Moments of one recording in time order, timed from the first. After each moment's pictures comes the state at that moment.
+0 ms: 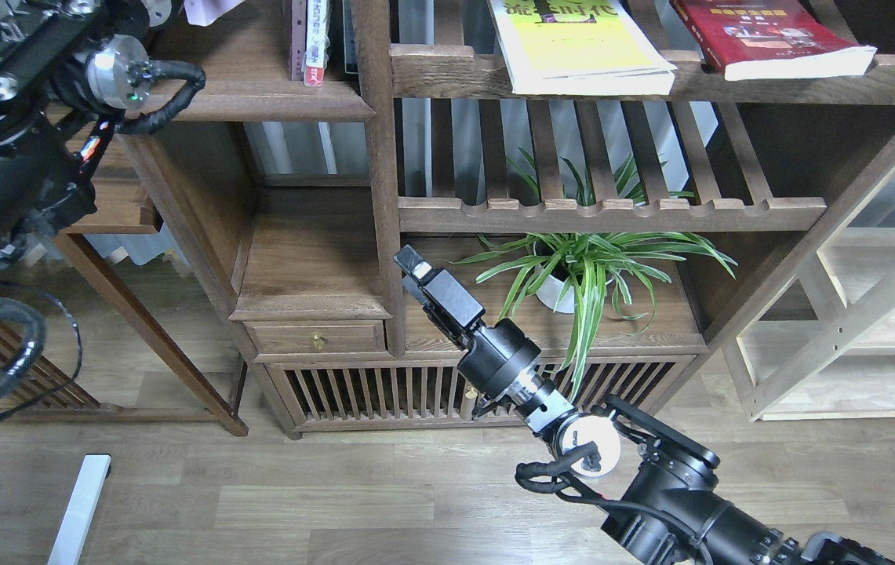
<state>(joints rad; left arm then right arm) -1.26 0.18 -0.76 -0.59 0.55 0.17 -0.05 0.37 0.01 0.69 1.06 0.15 0.58 0.16</state>
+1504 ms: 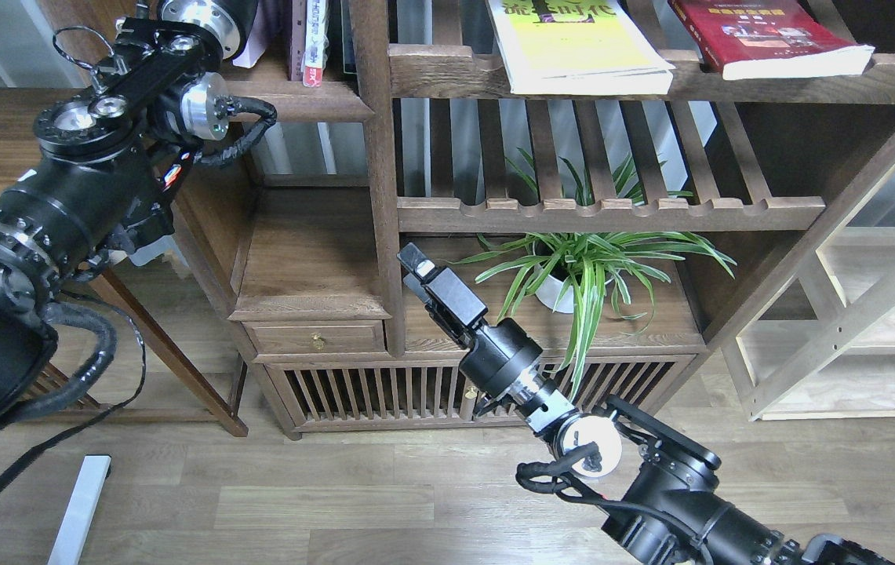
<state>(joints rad) -1.30 0.03 -0.65 -0.41 0.46 0.25 -0.19 0.36 0.01 0.70 1.06 0.15 0.58 0.16</state>
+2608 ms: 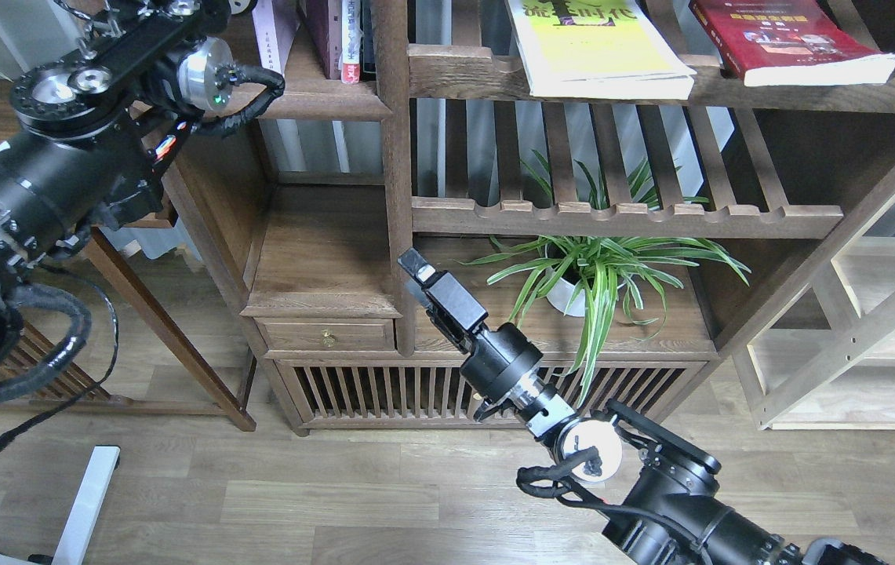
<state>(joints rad) -1.34 0.11 -0.63 -0.63 0.46 0.25 -0.19 0.35 0.02 0.69 1.06 0.15 0.58 0.16</state>
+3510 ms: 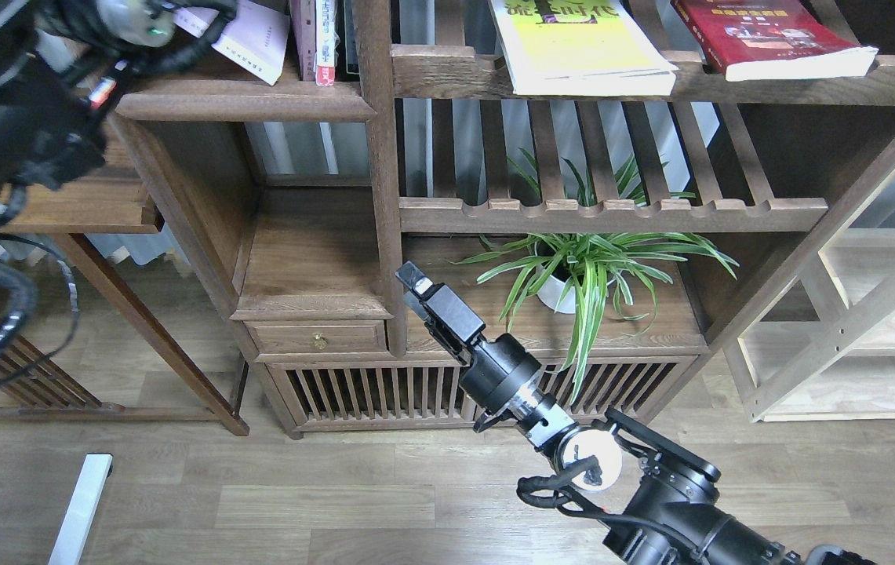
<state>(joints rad) -1.34 0.30 -0.74 -0.87 0.46 0.22 -0.12 0.33 0.01 0.69 1.06 0.14 0.58 0.15</state>
